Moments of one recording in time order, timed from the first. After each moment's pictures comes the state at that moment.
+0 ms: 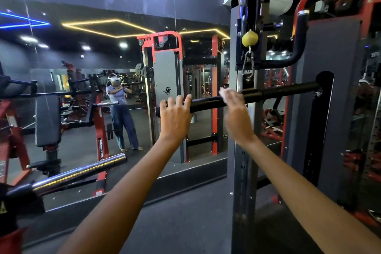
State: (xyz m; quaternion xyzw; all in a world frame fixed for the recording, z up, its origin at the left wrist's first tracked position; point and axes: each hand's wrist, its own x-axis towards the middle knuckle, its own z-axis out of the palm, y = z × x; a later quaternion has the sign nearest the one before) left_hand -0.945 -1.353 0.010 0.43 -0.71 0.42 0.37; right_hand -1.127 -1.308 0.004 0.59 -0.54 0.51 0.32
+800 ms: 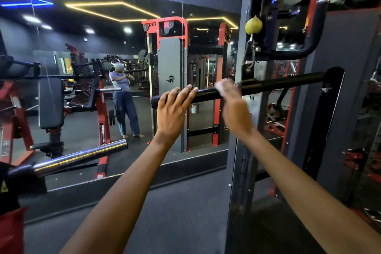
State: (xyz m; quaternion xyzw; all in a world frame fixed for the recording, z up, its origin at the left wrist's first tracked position) left_hand -0.932 -1.385 -0.023 0.33 -0.66 0.47 0.49; right_hand -1.116 -1.318 -0.002 0.64 -0.49 0.49 0.33
